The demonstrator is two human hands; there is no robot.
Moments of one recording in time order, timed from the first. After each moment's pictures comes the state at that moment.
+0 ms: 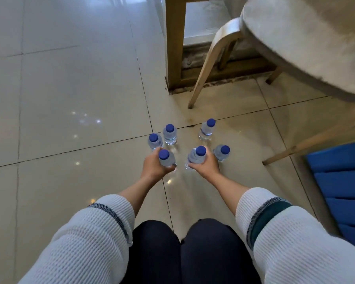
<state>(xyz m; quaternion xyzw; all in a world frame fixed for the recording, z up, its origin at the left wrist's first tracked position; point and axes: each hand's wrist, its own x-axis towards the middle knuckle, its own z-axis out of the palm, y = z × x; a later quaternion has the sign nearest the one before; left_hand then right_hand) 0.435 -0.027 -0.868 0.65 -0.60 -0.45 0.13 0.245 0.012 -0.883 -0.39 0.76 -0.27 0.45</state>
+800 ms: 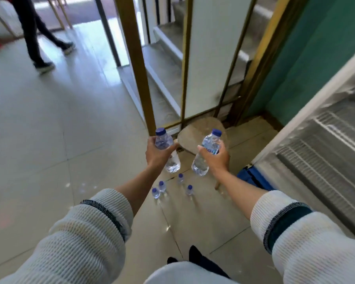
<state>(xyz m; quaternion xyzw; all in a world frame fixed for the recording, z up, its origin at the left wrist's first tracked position) 0.376 -0.002 -0.207 0.56 -0.52 -0.55 0.32 0.211 0.090 -0.230 -0.23 0.75 -0.54 0.30</state>
